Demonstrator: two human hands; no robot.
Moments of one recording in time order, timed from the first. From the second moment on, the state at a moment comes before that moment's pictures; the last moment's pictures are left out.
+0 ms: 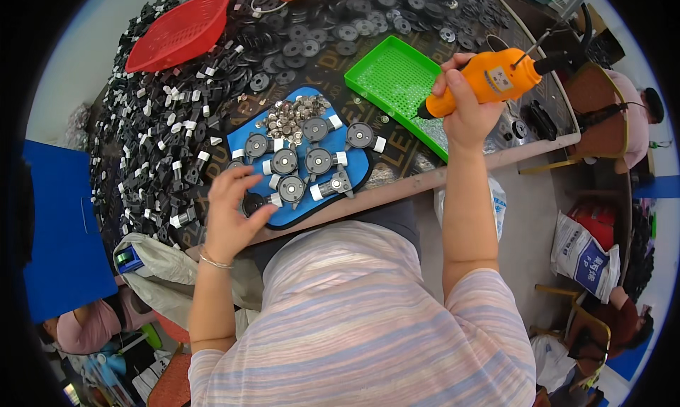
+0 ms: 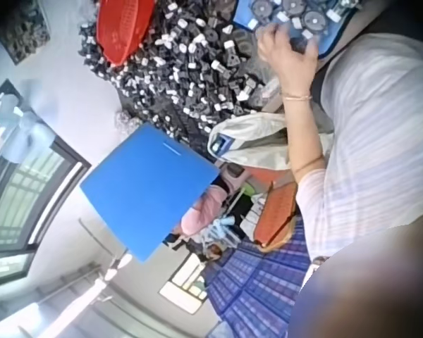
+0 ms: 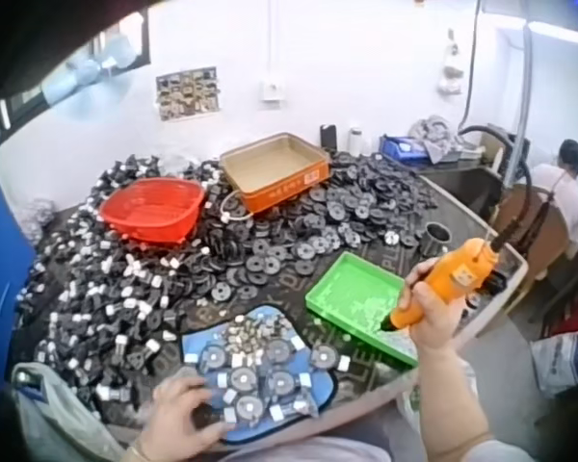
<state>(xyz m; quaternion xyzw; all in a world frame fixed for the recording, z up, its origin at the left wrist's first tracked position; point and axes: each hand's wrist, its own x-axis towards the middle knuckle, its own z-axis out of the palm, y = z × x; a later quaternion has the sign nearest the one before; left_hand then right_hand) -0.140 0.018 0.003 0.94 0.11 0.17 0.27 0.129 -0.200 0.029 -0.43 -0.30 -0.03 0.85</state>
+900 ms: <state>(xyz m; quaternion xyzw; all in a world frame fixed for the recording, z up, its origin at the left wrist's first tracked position) -0.145 0.123 -0.015 0.93 0.30 0.19 0.08 0.131 -0.209 0.024 -0.43 -0.32 -0.02 0.84</state>
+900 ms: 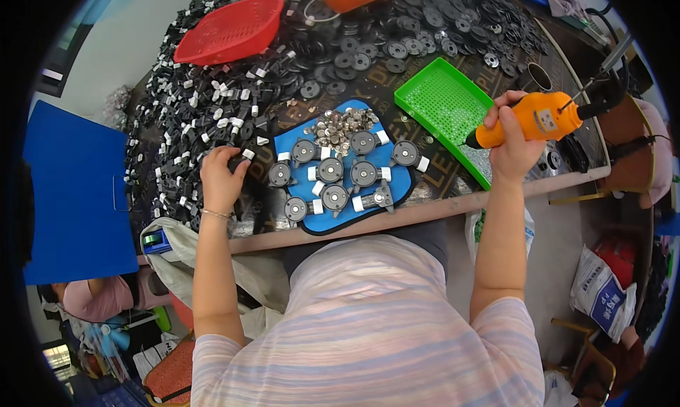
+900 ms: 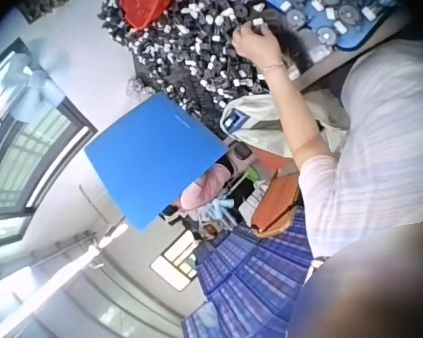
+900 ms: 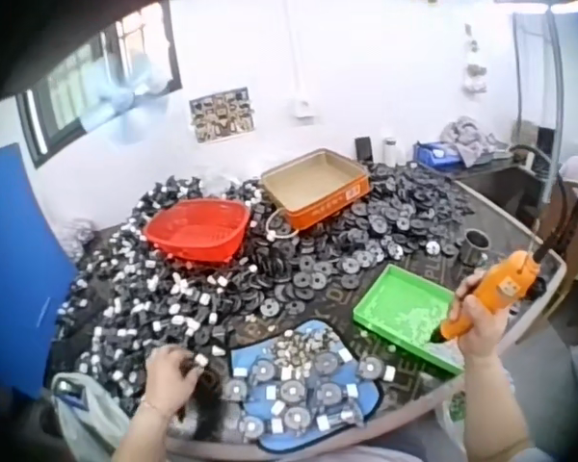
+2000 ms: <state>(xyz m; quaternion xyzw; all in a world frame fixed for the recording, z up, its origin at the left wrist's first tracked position) -0.070 -0.063 -0.007 0.97 0.05 0.19 0.15 0.123 -0.209 0.029 -0.42 -0.33 -0.04 0.84</state>
